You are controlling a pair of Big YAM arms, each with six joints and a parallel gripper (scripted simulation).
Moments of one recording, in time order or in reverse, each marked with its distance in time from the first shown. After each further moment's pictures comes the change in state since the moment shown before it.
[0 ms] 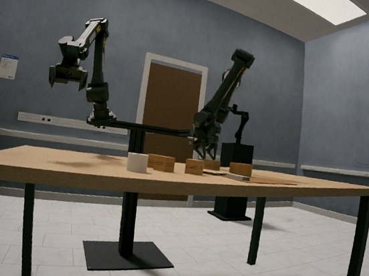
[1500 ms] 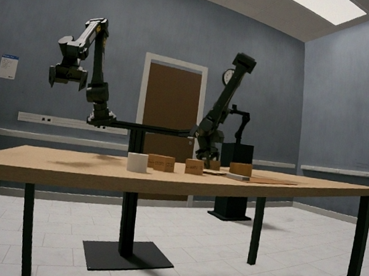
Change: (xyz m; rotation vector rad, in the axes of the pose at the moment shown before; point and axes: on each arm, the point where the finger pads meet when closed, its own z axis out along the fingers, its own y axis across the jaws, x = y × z) left arm -0.002 -0.003 0.050 0.002 -0.004 0.003; right arm 0.000 0.000 0.000 0.000 0.000 0.000
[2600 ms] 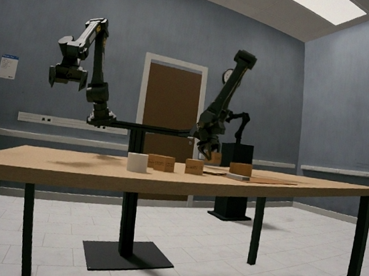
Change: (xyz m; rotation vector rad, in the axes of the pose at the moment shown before) left arm -0.022 -0.001 -0.033 0.007 -0.005 0.004; right arm 0.000 0.000 0.000 0.000 0.000 0.000
